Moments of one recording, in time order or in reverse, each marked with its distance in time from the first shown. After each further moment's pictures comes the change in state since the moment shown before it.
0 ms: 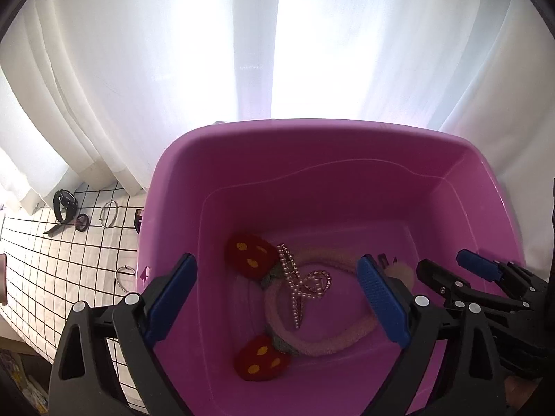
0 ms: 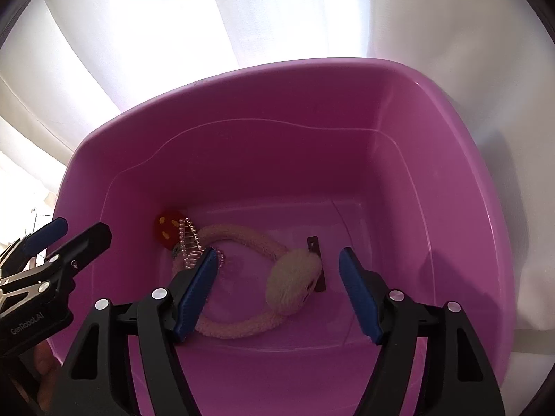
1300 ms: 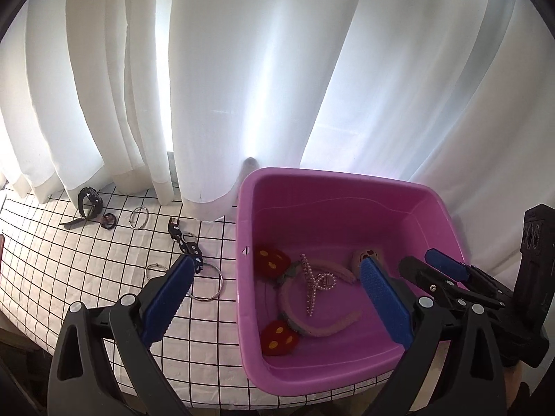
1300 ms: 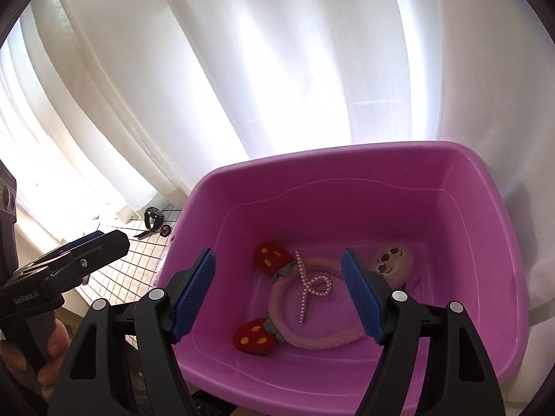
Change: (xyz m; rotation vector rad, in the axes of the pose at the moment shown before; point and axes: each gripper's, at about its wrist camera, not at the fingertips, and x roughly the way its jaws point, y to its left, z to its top) left arm -0.101 0.075 -0.019 -0.112 -0.161 -0.106; right arm -0.073 0.047 -0.021 -0.092 -0.240 0.281
